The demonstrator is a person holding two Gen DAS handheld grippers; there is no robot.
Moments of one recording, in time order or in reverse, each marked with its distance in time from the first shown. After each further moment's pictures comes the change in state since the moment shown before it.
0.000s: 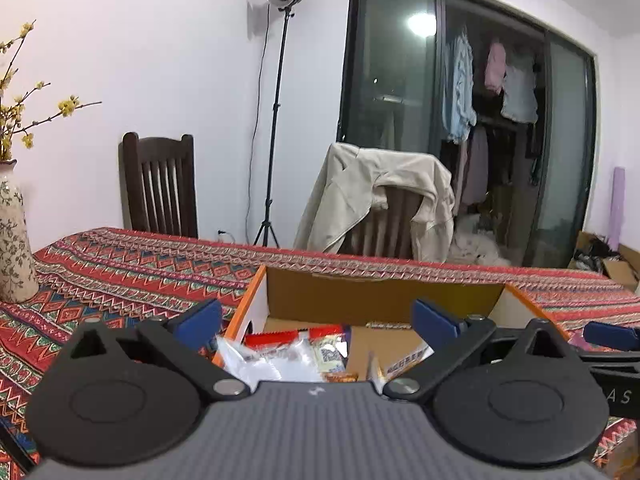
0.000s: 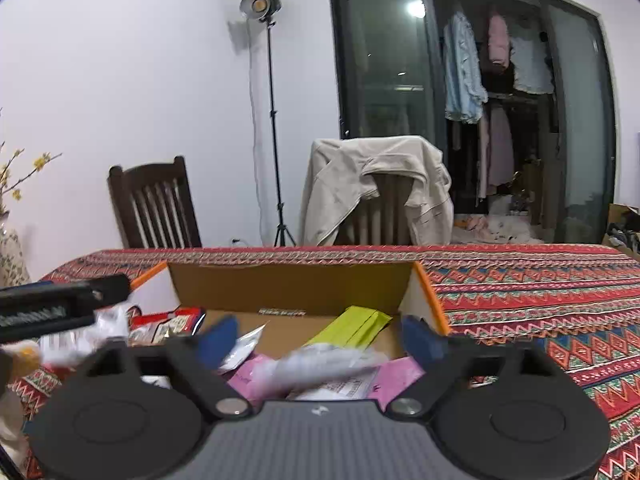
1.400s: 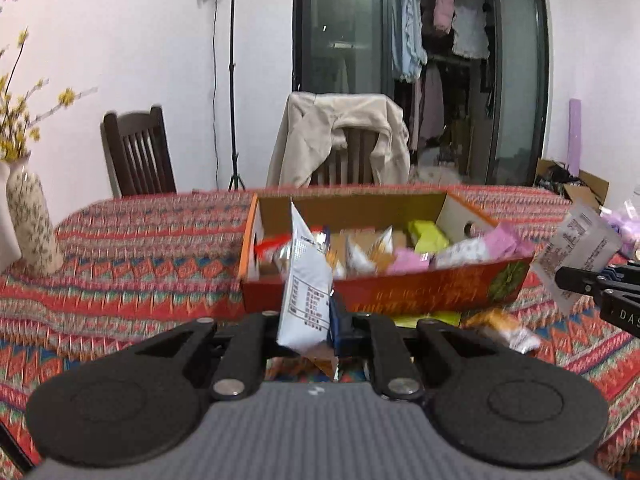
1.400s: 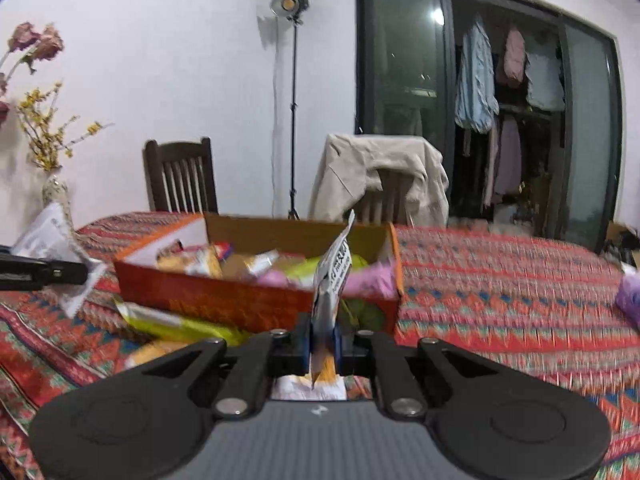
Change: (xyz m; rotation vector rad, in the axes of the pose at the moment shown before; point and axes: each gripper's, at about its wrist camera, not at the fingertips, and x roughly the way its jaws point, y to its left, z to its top) left arm -0.111 0.016 -0.018 0.143 0.161 -0.100; right arm -0.129 -0.007 -0.044 -0.110 0.010 0.031
